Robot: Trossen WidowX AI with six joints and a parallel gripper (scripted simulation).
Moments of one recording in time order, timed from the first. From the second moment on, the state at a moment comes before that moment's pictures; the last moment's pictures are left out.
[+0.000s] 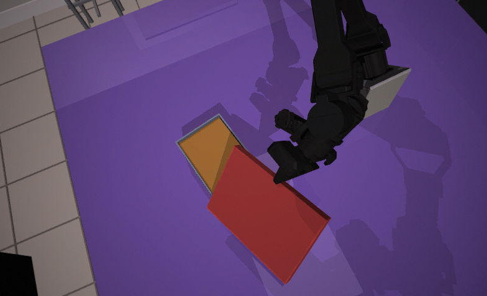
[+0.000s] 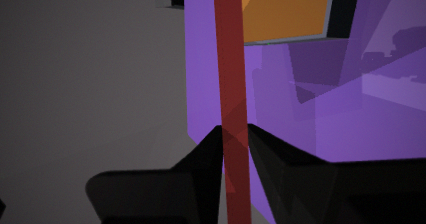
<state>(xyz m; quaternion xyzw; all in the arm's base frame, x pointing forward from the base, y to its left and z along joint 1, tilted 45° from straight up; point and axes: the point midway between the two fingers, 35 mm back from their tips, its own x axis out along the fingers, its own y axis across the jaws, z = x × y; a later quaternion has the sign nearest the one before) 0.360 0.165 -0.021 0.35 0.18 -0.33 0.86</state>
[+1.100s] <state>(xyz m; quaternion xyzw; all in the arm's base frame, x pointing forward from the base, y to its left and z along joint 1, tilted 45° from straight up) 0.348 0.211 -0.068 0.35 0.19 -0.33 0.86</state>
